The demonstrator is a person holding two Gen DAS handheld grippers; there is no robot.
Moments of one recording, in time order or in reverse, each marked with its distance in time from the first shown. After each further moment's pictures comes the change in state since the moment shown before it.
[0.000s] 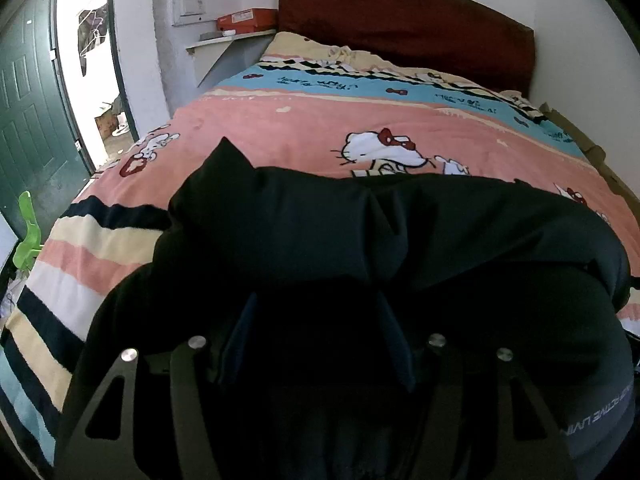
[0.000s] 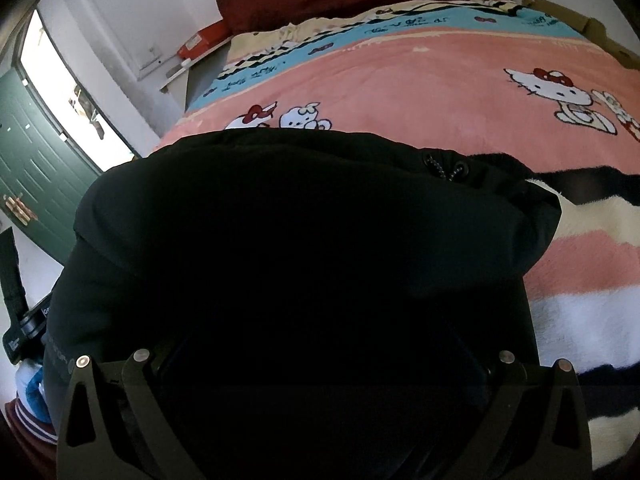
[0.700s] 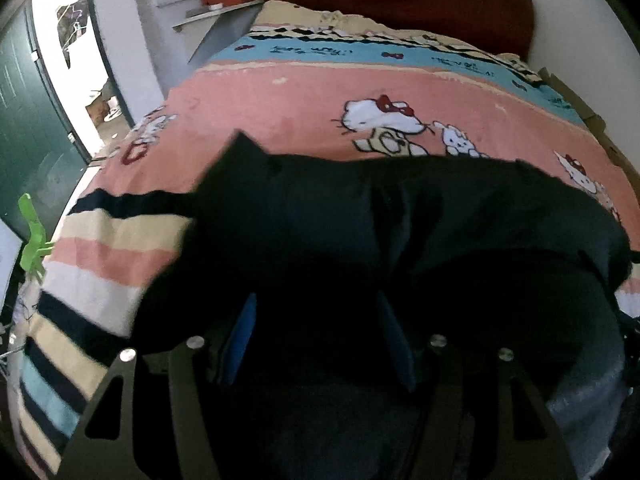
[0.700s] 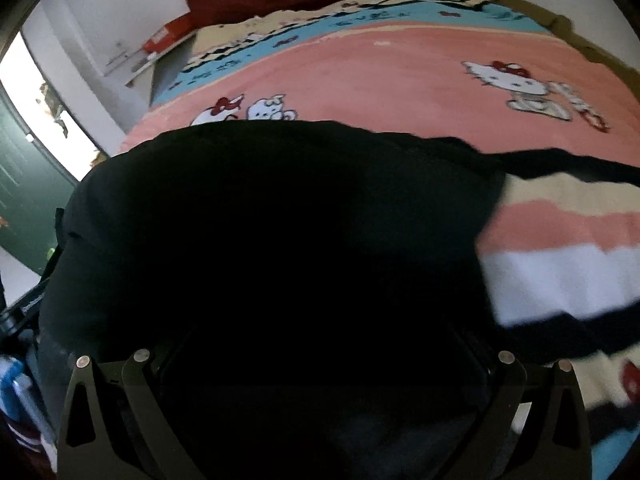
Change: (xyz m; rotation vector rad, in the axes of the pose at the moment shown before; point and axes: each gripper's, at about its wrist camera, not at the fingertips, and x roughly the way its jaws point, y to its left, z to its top) left arm -0.024 0.013 0.016 0.045 0.157 0.011; right arm -0.034 0.008 -0.011 0.046 0.044 -0.159
